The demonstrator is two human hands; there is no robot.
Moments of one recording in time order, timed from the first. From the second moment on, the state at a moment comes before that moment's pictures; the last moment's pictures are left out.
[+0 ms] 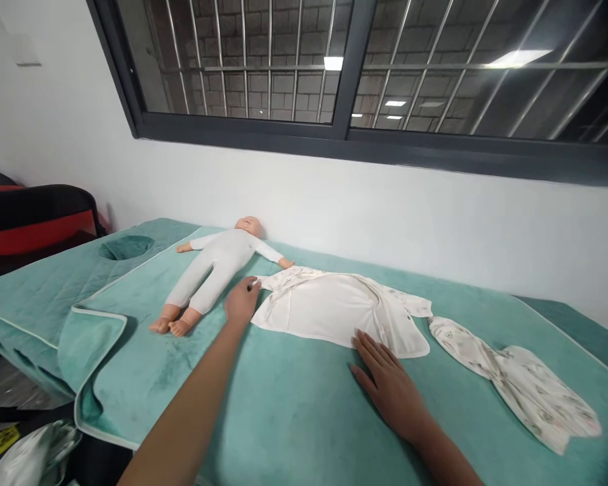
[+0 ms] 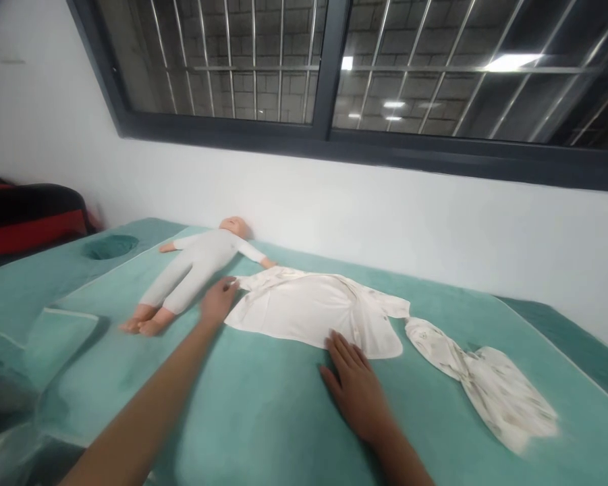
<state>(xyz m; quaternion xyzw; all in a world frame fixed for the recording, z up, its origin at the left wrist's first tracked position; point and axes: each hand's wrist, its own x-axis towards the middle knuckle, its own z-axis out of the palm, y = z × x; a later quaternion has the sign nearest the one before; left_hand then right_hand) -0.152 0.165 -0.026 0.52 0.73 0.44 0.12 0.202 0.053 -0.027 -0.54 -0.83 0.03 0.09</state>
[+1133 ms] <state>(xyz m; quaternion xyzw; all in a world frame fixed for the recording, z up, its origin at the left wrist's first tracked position) -0.139 0.180 -0.023 0.62 0.75 0.23 -0.03 0.250 0.098 -0.034 -0.61 -0.69 0.01 0.38</state>
